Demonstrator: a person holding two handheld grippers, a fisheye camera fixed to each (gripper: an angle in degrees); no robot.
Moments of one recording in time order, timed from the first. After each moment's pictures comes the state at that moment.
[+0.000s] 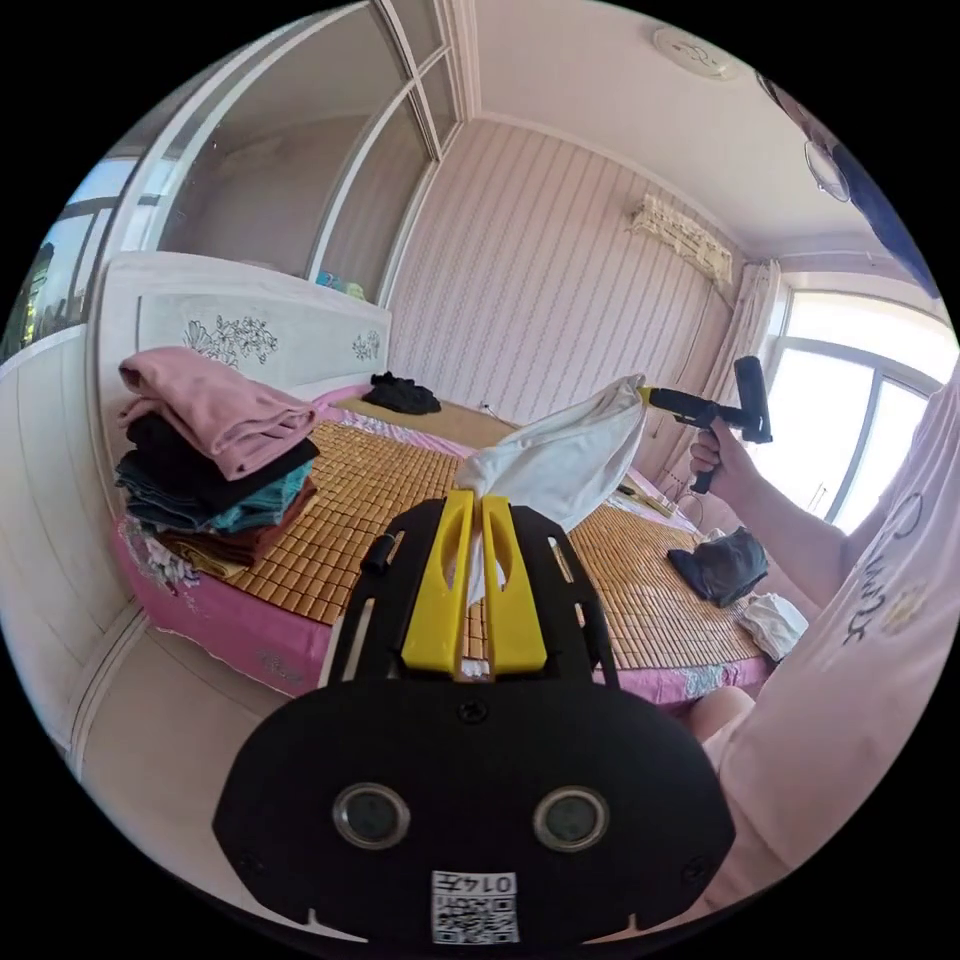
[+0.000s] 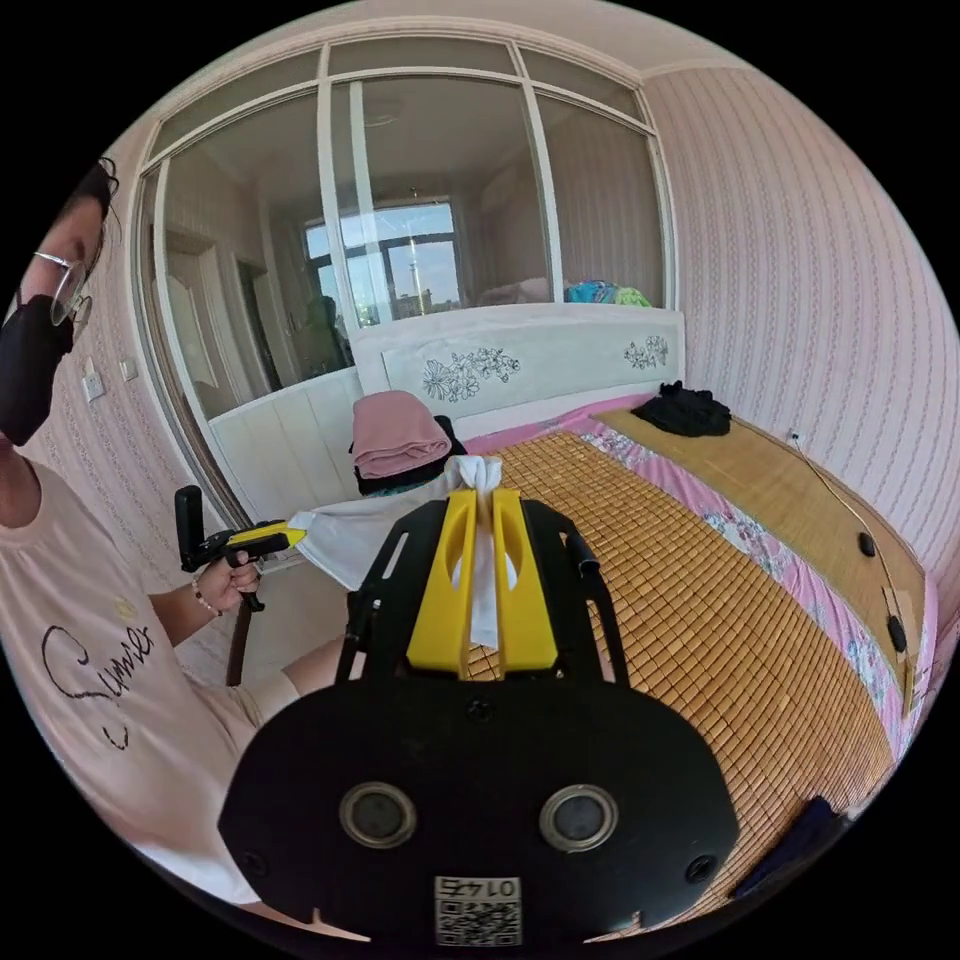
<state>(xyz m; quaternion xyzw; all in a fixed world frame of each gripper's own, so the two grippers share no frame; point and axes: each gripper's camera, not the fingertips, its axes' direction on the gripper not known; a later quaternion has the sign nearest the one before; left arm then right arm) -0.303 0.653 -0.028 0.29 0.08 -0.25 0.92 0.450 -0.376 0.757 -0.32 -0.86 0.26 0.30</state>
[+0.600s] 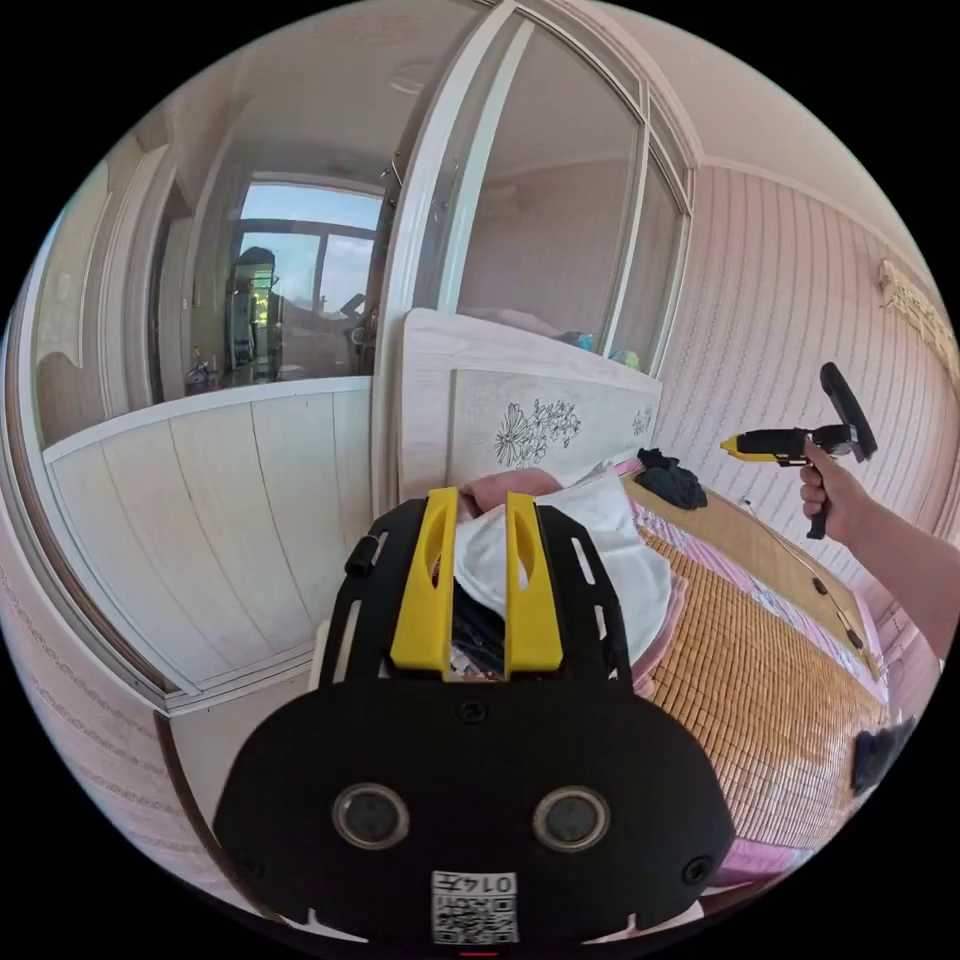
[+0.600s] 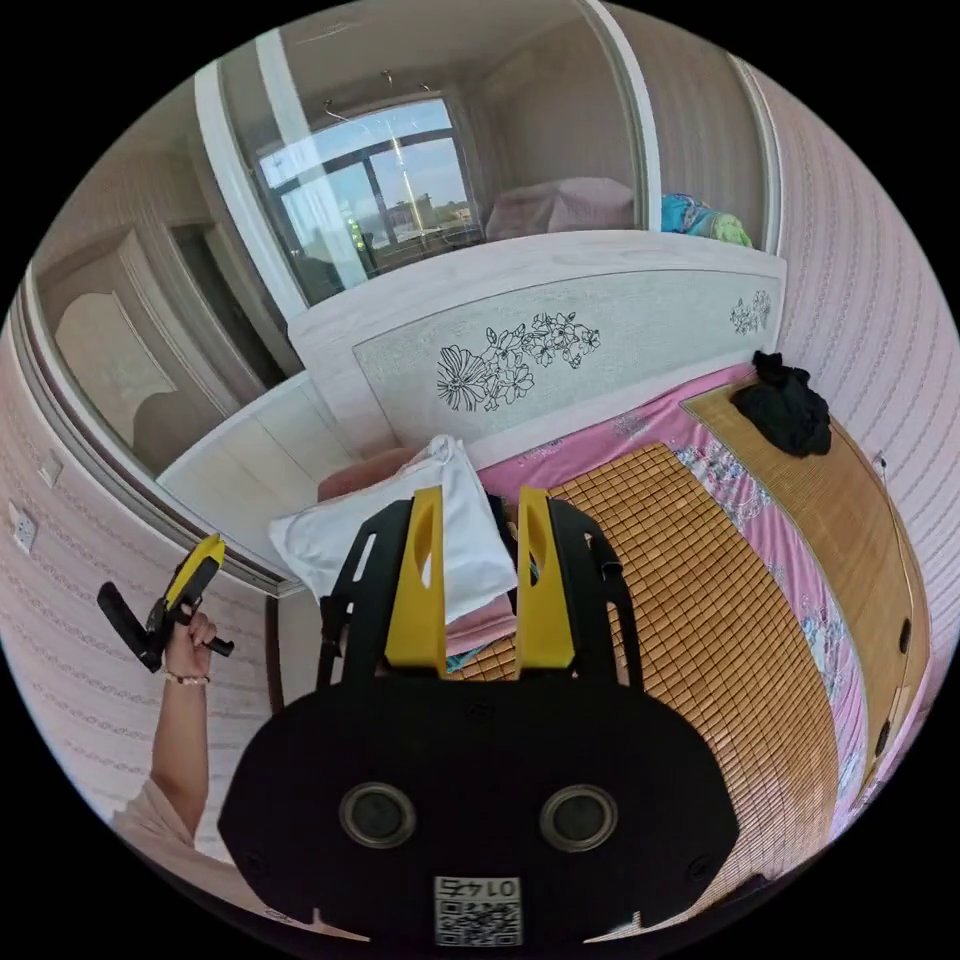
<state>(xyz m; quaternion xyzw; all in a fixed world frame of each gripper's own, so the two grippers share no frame) -0.529 0.688 -0.051 0.21 -0.21 -0.44 0.85 0.131 -0.709 0.637 -0.37 -0.89 0.13 0.24</state>
